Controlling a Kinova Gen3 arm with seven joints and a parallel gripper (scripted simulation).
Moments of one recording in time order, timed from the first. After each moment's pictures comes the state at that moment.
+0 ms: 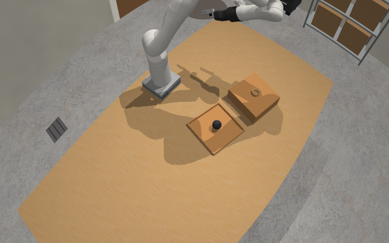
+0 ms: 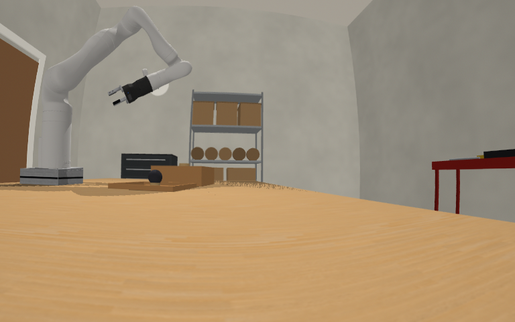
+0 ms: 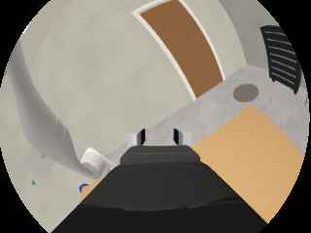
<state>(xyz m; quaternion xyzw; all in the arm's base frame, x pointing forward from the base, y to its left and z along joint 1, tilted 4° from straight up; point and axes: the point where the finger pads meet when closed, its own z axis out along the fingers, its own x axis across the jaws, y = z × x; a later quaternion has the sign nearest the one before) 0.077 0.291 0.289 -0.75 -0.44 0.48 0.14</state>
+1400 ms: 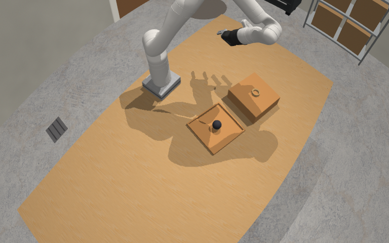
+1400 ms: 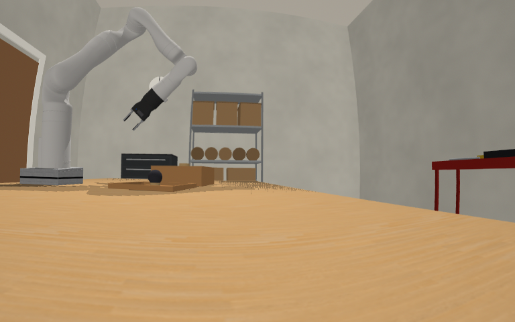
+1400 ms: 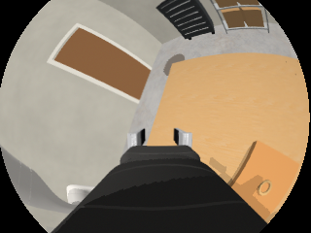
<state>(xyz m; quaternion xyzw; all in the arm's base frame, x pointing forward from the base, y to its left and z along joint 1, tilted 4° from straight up) 0.168 0.286 0.180 -0.92 -0.09 0.38 0.09</state>
